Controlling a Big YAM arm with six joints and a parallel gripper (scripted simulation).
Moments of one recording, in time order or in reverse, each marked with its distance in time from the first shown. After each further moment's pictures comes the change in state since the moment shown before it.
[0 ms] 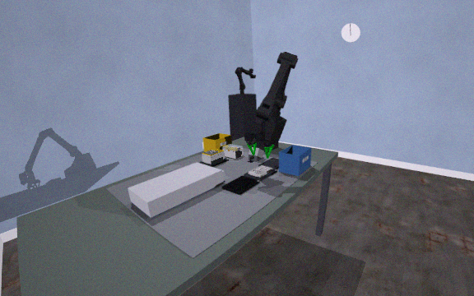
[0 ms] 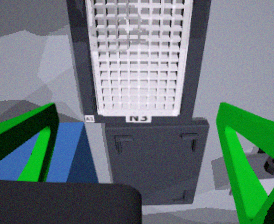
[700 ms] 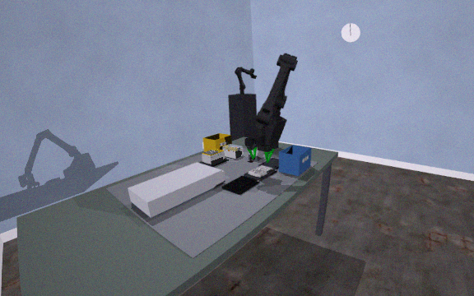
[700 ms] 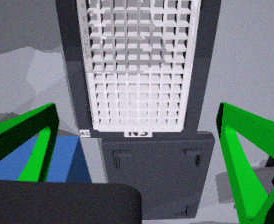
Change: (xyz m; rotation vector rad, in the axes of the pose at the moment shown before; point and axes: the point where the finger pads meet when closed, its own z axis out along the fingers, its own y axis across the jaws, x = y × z) arm 0.001 0.000 0.026 0.000 0.002 0.000
